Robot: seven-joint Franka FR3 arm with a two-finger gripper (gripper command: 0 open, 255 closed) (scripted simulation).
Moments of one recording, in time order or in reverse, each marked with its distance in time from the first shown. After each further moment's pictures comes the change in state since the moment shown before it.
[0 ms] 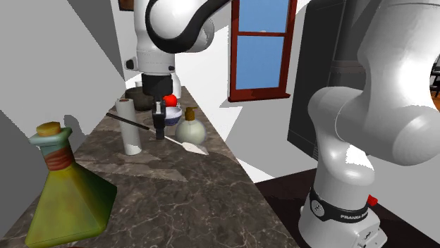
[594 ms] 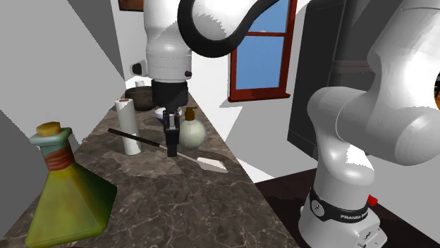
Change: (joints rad) arm 0.025 -0.210 0.149 -0.210 -0.039 -0.002 0.210
